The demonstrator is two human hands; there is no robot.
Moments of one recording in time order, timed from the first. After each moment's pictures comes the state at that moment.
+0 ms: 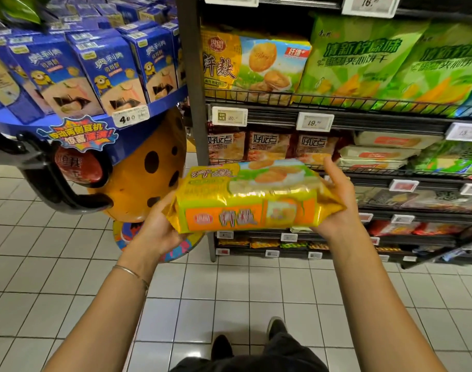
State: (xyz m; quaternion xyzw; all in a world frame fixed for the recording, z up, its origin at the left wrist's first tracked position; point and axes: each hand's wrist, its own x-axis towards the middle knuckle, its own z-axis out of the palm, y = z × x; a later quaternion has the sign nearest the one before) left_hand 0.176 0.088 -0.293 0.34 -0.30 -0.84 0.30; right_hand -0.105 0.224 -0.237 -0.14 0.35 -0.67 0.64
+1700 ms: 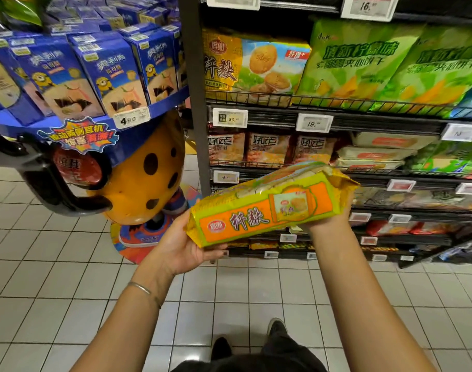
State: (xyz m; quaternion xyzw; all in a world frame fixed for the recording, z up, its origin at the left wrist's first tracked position) left_hand 0.169 0.119 -0.301 0.37 -0.26 -0.87 0.17; right_hand -0.063 0.272 -0.265 -0.23 0.69 -0.62 0.29
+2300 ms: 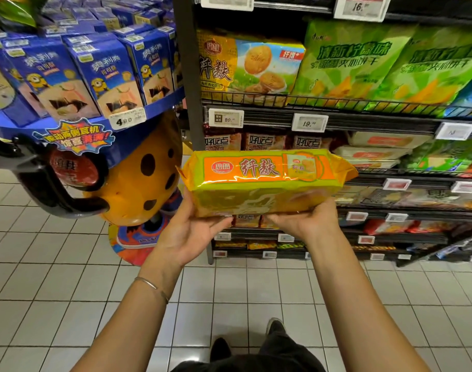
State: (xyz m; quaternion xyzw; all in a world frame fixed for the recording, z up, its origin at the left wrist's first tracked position) left_hand 0.149 0.123 -0.293 0.26 -0.20 -0.89 0.33; right_hand -0.074 0.211 -0.250 0.21 0.31 -0.71 0.59
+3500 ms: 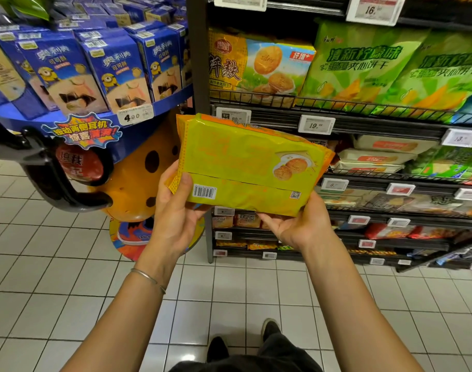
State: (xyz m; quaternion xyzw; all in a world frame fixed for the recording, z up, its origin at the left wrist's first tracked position) left_hand 0.160 0.114 -0.270 0.28 -0.36 -0.74 0.49; right_hand -0.054 0.209 -0.251 0.14 0.45 -0.66 0.58
